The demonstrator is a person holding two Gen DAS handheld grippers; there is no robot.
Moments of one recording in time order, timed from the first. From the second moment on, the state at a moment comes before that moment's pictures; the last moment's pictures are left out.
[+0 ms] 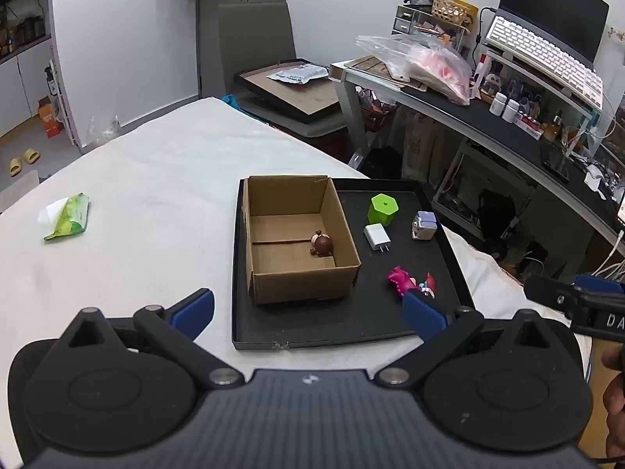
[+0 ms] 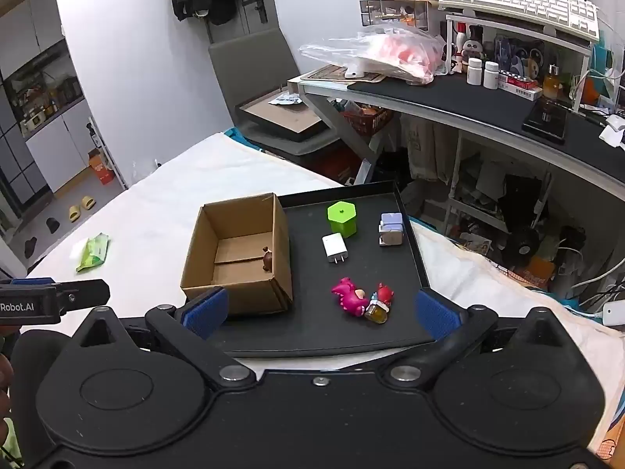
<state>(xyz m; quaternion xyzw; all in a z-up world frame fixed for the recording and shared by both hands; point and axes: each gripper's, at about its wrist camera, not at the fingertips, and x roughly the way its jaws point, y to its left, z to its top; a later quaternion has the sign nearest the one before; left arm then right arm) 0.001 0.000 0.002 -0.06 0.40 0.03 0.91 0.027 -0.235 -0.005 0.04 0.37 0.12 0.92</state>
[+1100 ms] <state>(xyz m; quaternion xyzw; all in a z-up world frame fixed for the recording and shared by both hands) -0.008 0.003 -0.001 -0.06 0.40 0.03 0.92 0.020 -0.231 -0.005 0.03 0.37 0.11 0.92</state>
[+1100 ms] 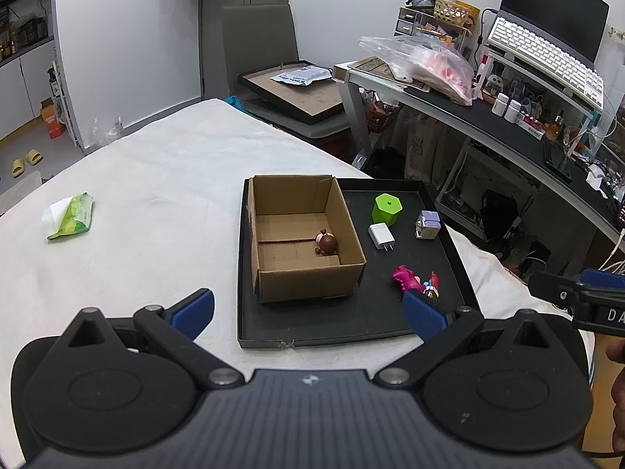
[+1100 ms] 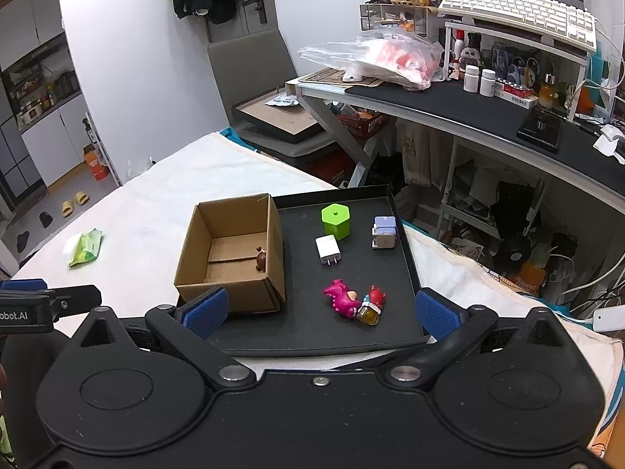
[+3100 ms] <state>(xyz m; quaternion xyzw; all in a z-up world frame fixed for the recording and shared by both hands) 0.006 0.011 -0.007 -0.07 0.39 0.04 0.92 0.026 -0.223 -0.008 0.02 0.37 0.11 0.92</state>
